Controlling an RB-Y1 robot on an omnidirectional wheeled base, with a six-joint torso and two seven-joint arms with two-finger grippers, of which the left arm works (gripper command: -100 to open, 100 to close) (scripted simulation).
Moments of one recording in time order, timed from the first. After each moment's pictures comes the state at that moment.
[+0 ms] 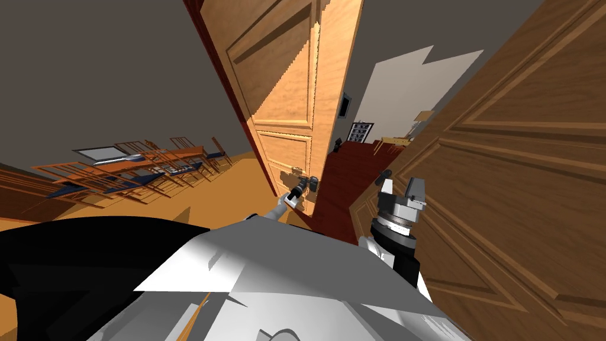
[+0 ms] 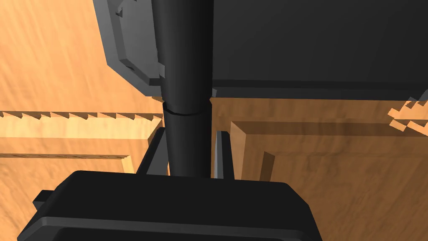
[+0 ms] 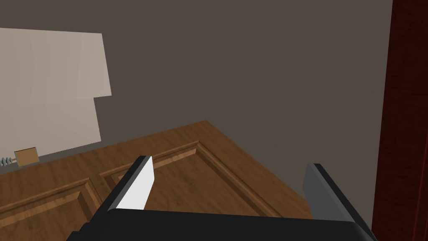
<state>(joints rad) -0.31 0.02 -0.21 -0.94 -0.08 -0.35 0.13</state>
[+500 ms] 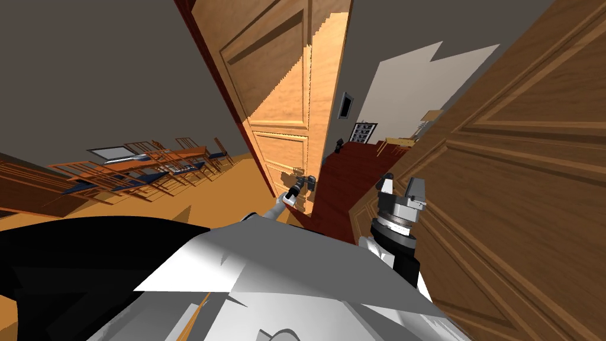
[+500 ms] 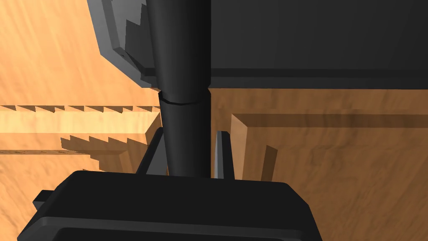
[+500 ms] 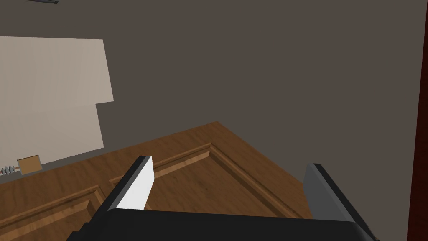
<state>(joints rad) -0.32 0.04 -0.17 -0.90 -0.07 -0.36 0.12</state>
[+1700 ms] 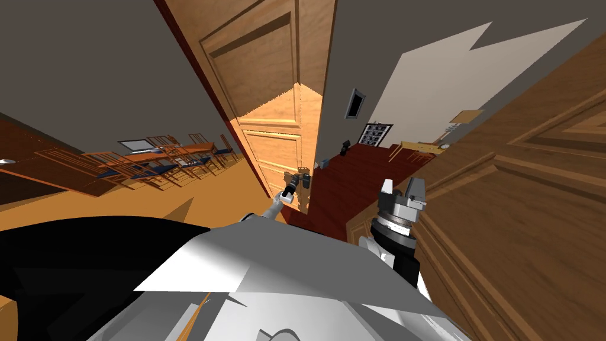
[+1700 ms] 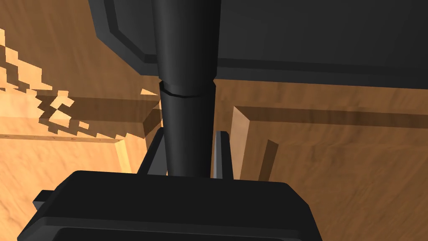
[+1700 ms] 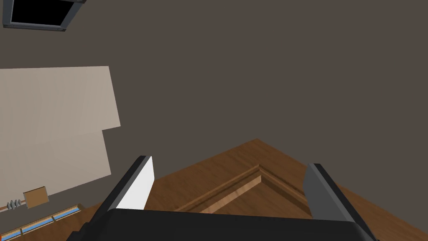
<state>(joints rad) -0.33 0.03 -0.01 -0.90 -0.04 -0.36 0.07</state>
